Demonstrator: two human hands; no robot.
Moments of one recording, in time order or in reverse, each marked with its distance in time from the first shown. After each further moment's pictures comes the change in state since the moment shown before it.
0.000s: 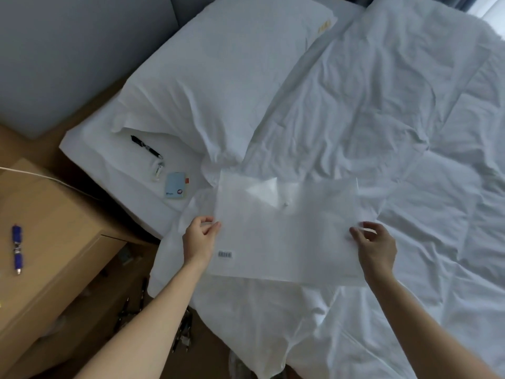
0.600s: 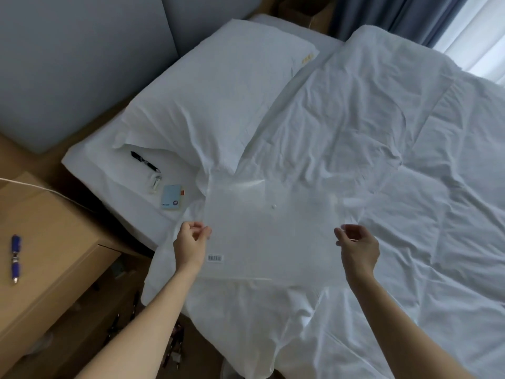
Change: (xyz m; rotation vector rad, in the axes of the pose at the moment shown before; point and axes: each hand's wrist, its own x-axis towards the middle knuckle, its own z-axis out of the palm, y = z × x) left_hand -0.022 0.017 -0.010 -0.056 0.083 0.107; right_hand -0.024 -0.030 -0.017 0.092 0.042 -0.047
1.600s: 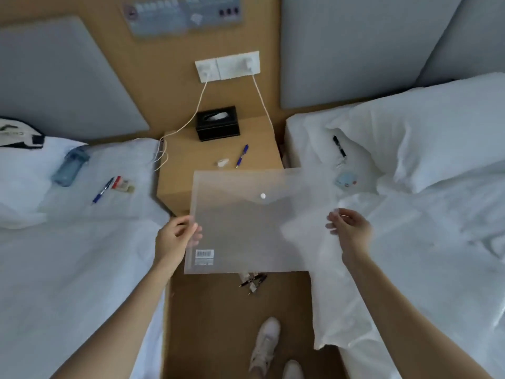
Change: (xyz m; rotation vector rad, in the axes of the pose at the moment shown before) left_hand -0.288 -0.122 -0.322 -0.300 0.649 -0.248; right_hand -0.282 -0.066 0.107 0.129 -0.925 -0.222
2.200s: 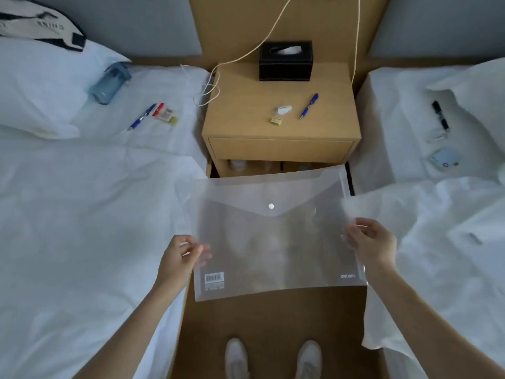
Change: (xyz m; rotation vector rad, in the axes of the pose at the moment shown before) left_hand -0.031 -0.196 -0.084 -0.108 0.052 -0.246; right_hand -0.053 0.135 0.105 -0.302 -0.189 0.015
